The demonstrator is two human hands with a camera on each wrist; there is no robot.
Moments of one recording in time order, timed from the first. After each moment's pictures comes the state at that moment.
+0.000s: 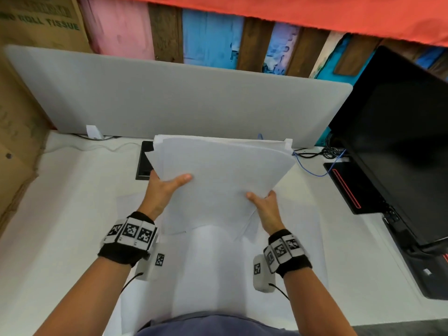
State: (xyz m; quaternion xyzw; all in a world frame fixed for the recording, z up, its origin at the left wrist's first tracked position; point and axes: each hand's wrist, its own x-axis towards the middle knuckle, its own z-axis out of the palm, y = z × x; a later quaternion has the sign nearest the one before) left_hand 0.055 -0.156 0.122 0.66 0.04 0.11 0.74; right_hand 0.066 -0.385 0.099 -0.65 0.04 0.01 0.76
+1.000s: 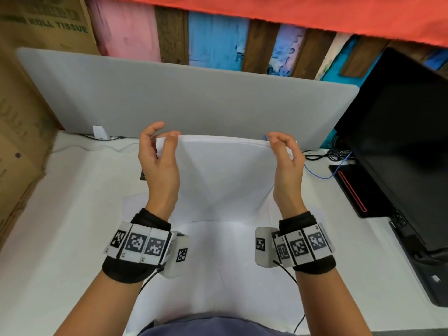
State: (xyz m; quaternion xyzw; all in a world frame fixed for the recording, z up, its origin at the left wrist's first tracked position) left_hand 0.051 -0.185 0.193 0.58 0.10 0.35 0.73; right_hand 0.086 -0.367 0.191 -0.63 -0.03 -0.16 0.76
